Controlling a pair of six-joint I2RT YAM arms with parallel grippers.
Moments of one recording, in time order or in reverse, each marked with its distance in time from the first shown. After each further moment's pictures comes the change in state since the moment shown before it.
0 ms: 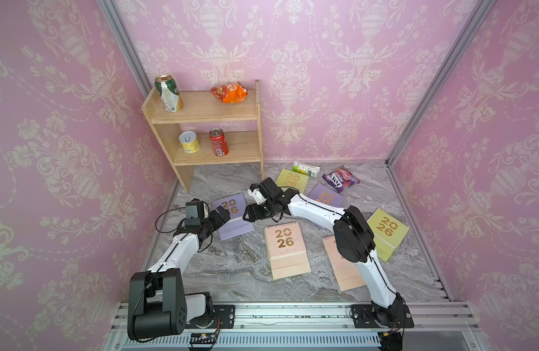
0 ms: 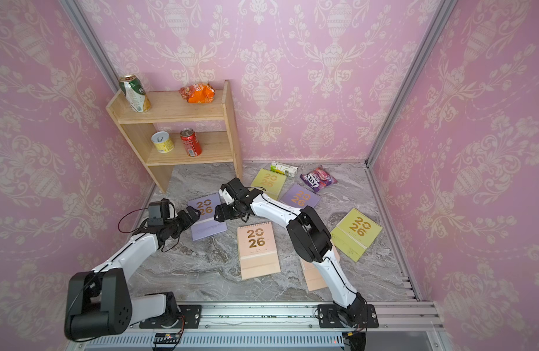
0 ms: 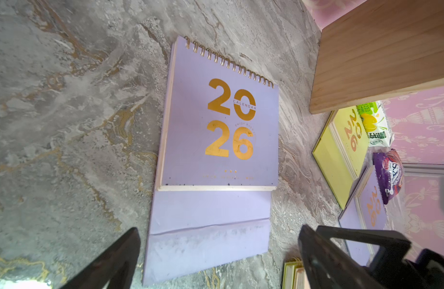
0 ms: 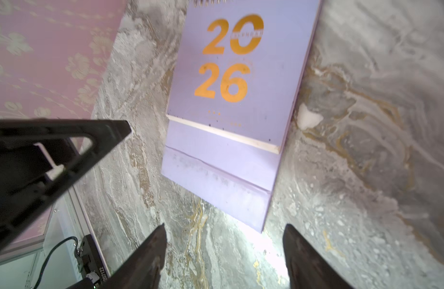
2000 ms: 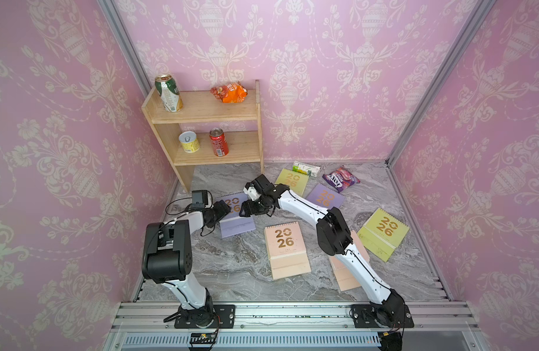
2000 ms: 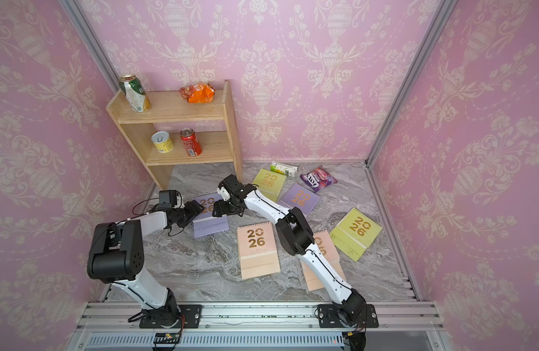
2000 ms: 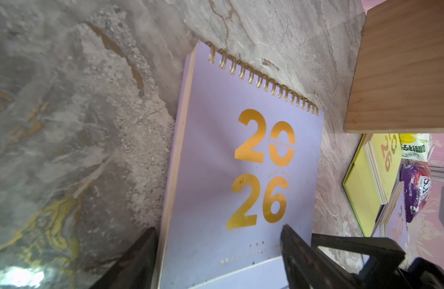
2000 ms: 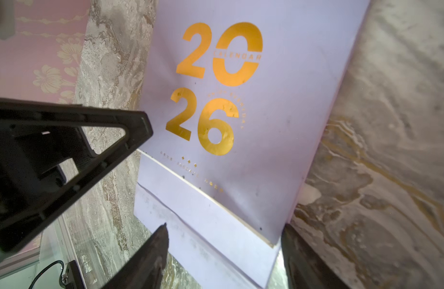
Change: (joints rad) left arm 0.018 0.398 0.213 0.082 0.075 0.030; right arm -0.031 0.347 0.457 -0.190 -0.068 -0.016
